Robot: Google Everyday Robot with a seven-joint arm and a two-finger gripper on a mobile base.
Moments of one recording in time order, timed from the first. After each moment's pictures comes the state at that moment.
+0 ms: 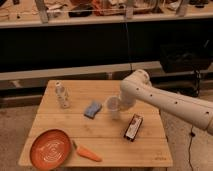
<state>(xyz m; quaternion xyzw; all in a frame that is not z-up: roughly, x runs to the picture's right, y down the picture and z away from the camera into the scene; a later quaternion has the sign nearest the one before) 0.095 0.114 0.800 -0.19 -0.20 -0.51 0.82</state>
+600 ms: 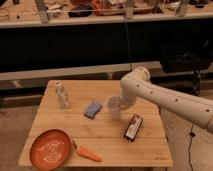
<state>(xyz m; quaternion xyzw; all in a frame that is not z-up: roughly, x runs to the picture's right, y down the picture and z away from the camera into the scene) 0.097 0.109 0.794 -0.20 -0.21 -0.52 0.81</state>
